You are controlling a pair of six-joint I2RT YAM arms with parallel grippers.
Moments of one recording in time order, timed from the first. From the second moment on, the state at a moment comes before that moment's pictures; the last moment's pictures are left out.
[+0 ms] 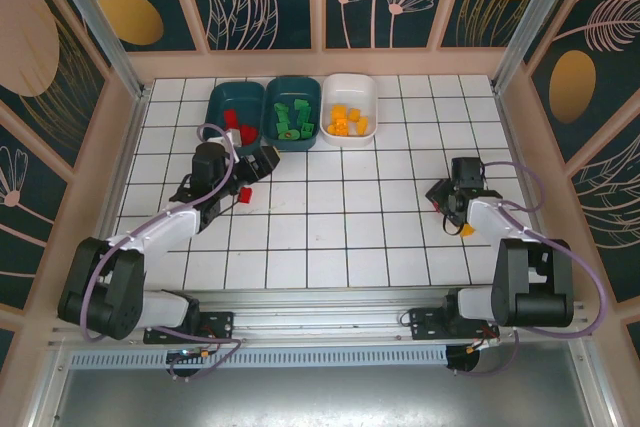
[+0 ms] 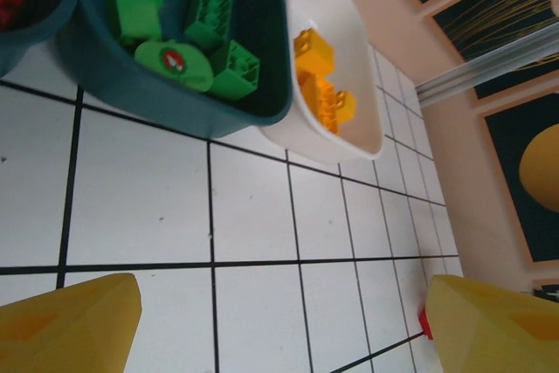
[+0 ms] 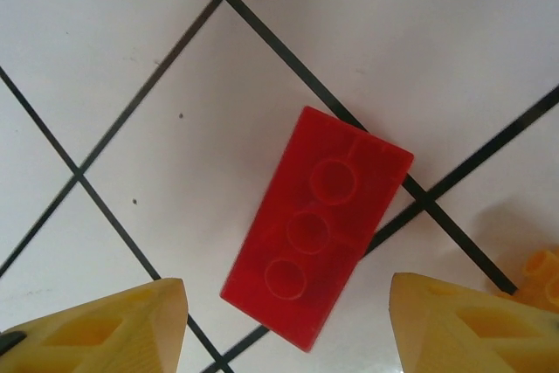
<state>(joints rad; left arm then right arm) -0.32 1.33 0.65 0.27 0.33 -0.81 0.00 1.32 0.63 -0.34 0.02 0.75</state>
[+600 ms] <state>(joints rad) -0.32 1.26 0.63 0.18 0.29 -0.78 -0.01 1.44 0.63 -0.27 0.00 0.76</state>
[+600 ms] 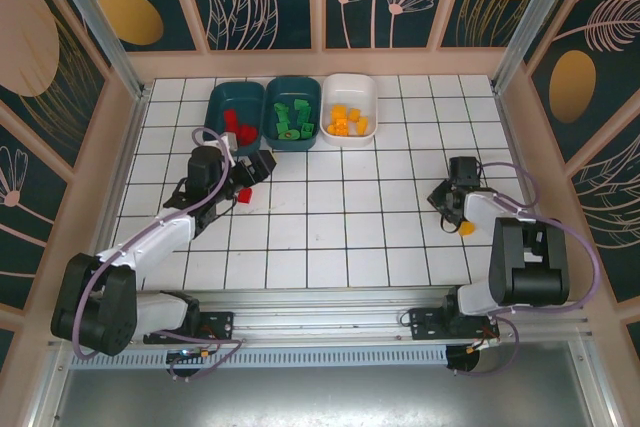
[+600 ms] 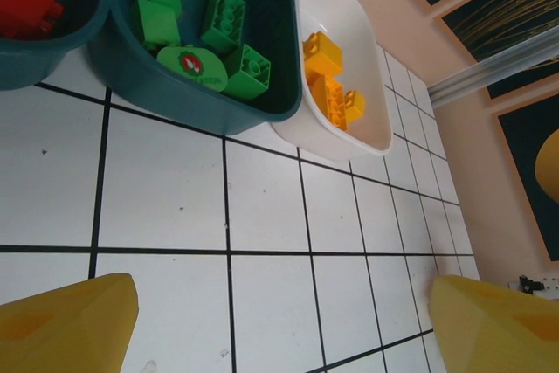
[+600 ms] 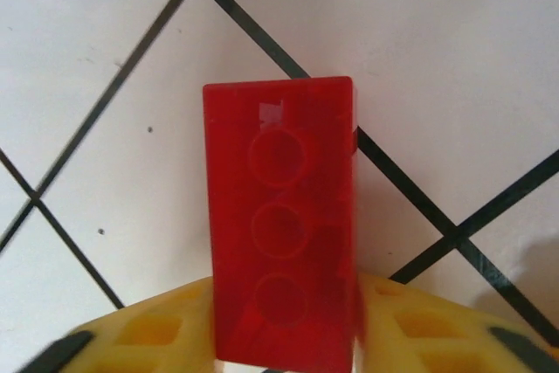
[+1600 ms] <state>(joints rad) -0.11 1.17 0.44 0.09 0.11 -1.04 0.77 1.93 1.44 -0.11 0.00 0.58</state>
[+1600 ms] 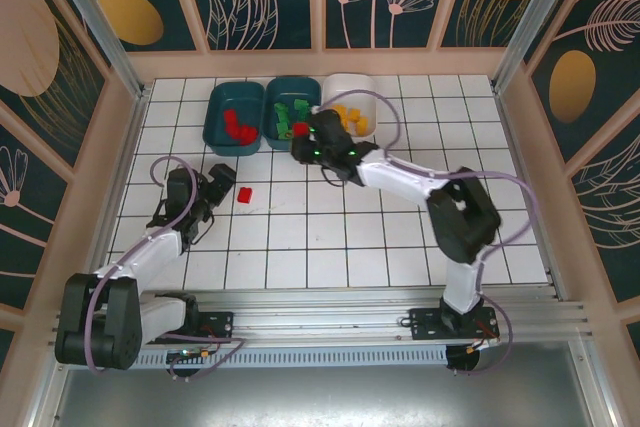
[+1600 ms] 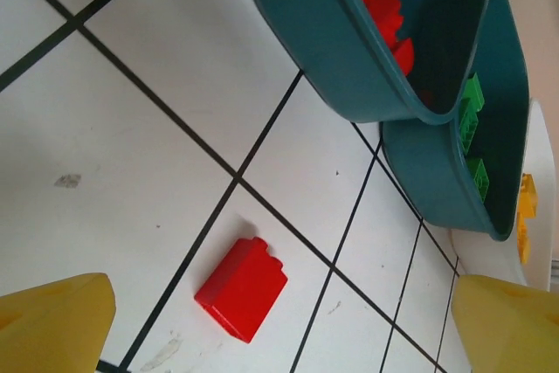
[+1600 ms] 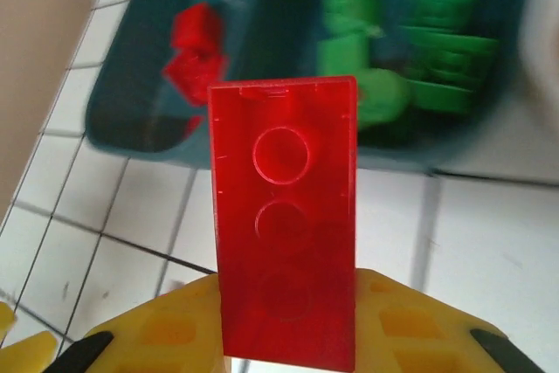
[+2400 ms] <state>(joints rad) -0.11 1.12 0.38 0.01 0.18 -0.96 0.77 2.65 2.47 -0.41 -0.06 0.36</state>
